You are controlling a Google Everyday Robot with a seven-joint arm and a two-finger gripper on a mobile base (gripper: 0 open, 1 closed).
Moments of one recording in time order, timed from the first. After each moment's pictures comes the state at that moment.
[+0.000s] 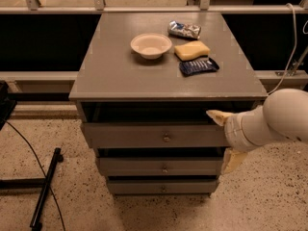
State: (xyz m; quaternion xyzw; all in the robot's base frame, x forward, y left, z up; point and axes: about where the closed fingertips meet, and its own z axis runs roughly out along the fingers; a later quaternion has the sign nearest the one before) arm 0.493 -0.189 0.729 -0.75 0.60 -0.06 0.26
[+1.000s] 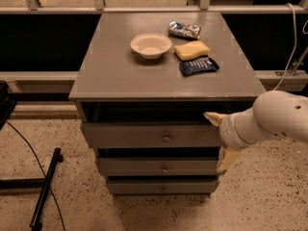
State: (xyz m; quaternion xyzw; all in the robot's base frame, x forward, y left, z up) arm 0.519 -0.187 0.696 -0.75 0.61 -0.04 0.26
